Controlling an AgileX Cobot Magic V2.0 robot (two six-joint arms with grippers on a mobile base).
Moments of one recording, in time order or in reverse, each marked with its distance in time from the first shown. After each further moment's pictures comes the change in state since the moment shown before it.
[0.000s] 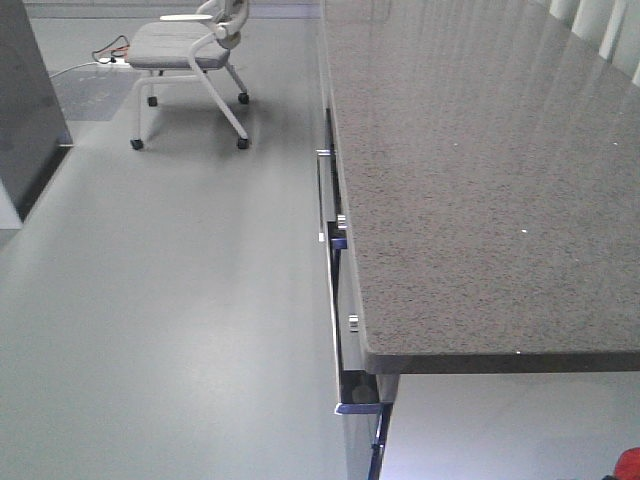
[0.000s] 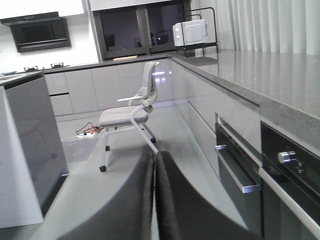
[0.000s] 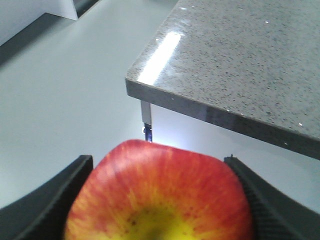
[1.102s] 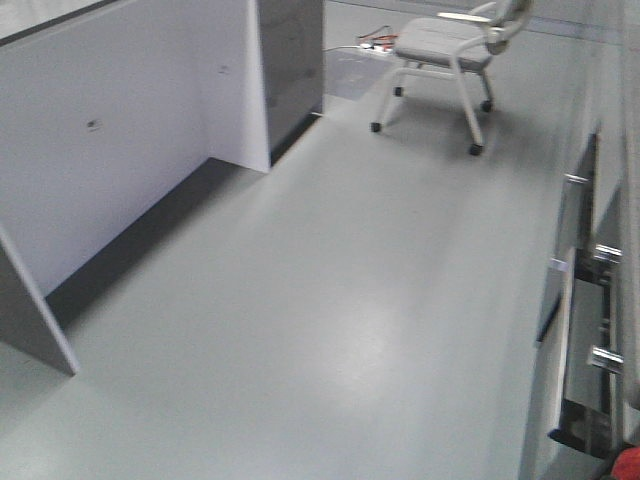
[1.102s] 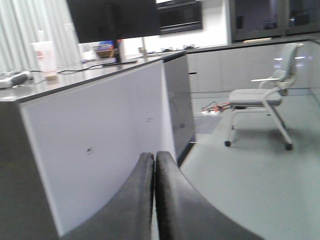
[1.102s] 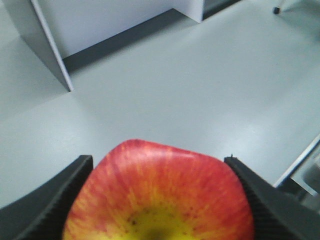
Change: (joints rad) left arm 0.000 0.000 0.000 0.000 0.000 0.000; right arm -0.001 0.000 0.000 0.008 0.000 0.000
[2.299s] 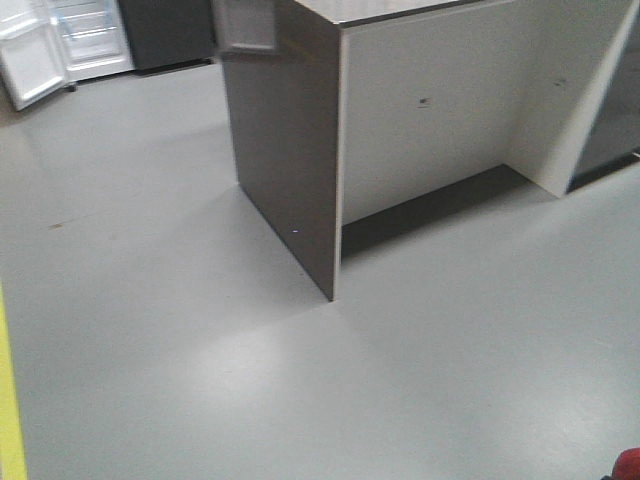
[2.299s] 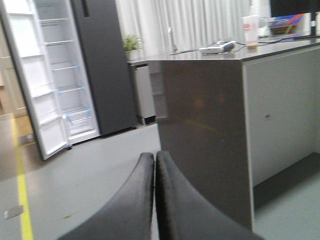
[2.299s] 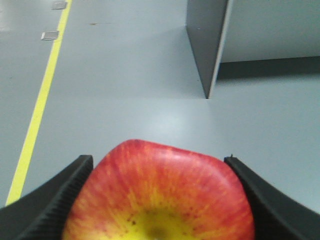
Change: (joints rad) left arm 0.000 0.000 0.000 0.000 0.000 0.000; right arm 0.000 0.000 0.000 0.000 0.001 0.000
